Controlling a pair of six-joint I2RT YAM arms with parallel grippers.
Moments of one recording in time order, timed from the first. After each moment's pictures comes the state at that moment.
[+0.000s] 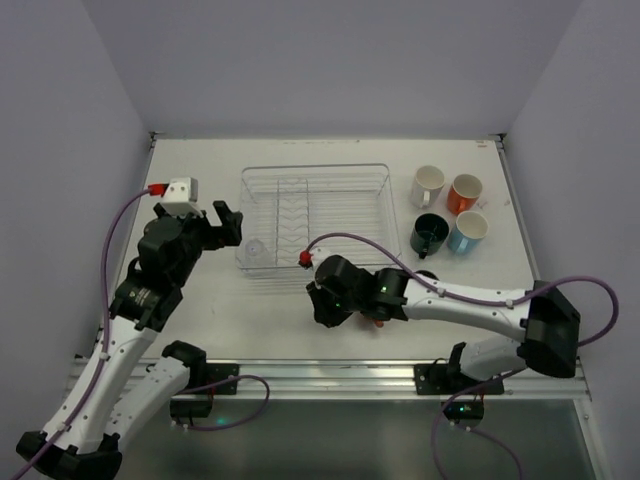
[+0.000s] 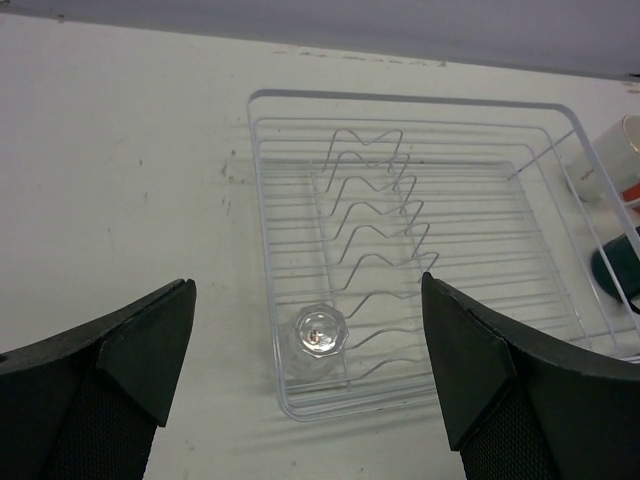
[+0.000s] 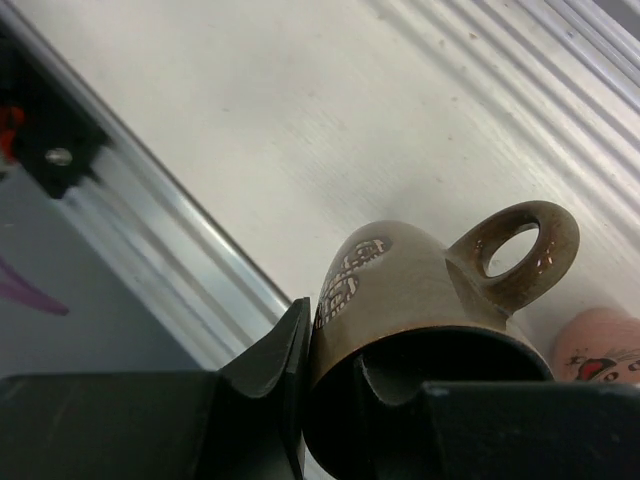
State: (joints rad) left arm -0.36 0.70 0.83 -0.37 -0.17 -0.29; right arm 1.16 1.33 0.94 -0.45 0.00 0.50
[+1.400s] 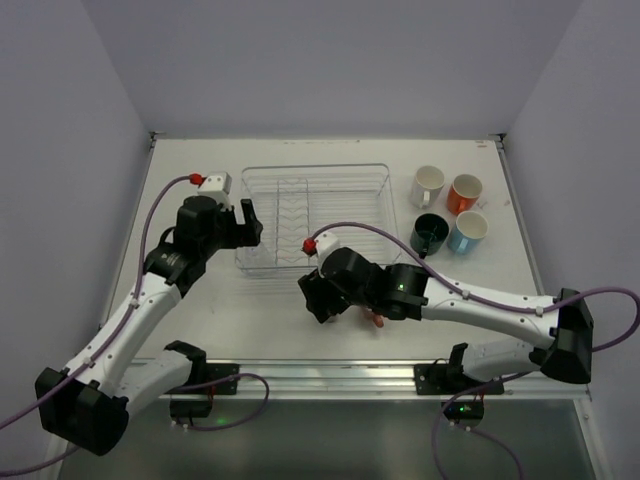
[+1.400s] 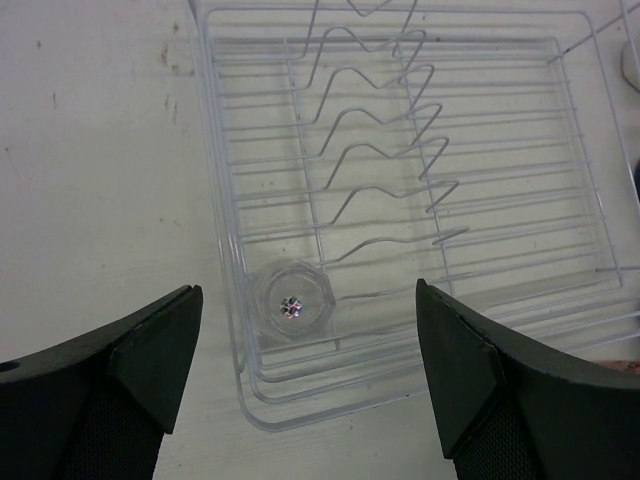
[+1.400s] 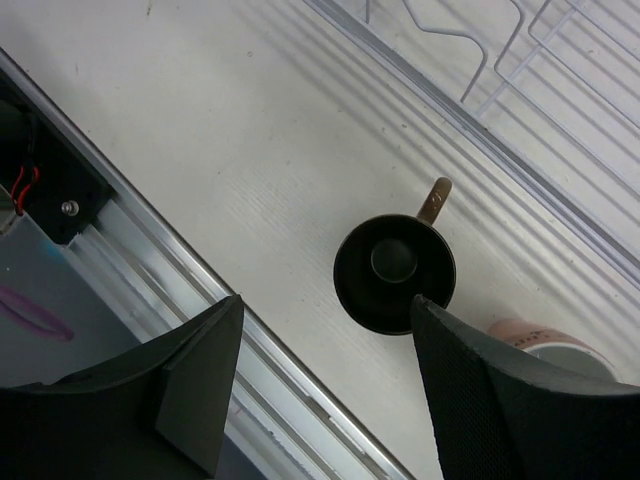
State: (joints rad) left arm -0.36 0.97 0.84 -0.39 -0.07 -0.33; right arm 1.20 1.30 1.07 -0.55 0.19 0.42
